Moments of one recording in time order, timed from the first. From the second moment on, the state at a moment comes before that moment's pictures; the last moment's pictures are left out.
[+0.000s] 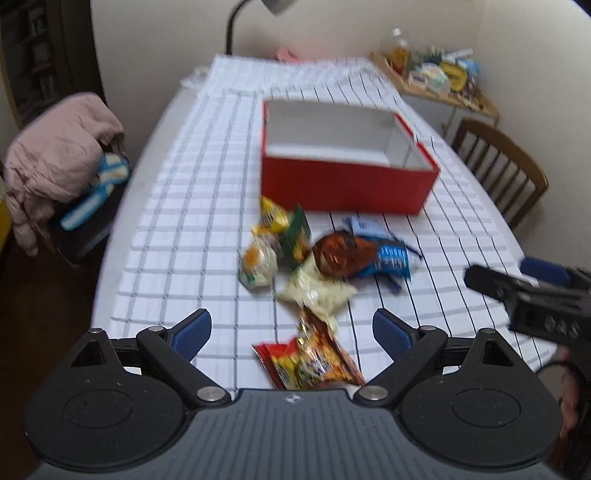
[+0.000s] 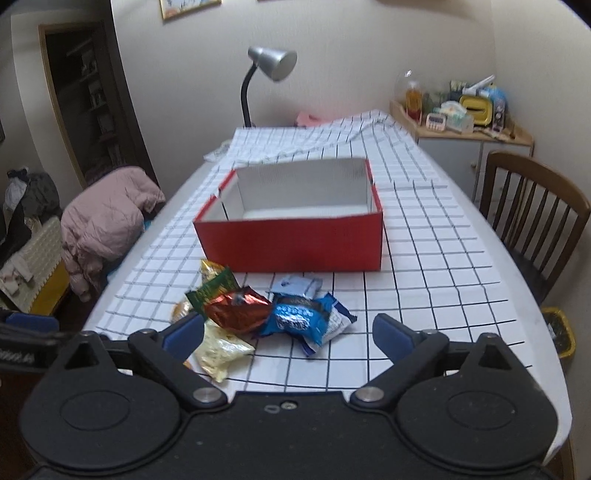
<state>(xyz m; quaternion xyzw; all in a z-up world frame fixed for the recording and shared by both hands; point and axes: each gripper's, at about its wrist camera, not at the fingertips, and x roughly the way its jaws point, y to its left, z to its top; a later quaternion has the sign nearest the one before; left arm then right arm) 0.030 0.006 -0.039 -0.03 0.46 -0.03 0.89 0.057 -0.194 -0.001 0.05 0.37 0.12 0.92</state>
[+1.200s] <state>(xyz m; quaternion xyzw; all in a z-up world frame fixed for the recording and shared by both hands) 0.068 -0.018 -0.152 -0.01 0.55 -0.07 0.83 0.172 -0.093 -0.102 -0.17 0.42 0.31 0.84</state>
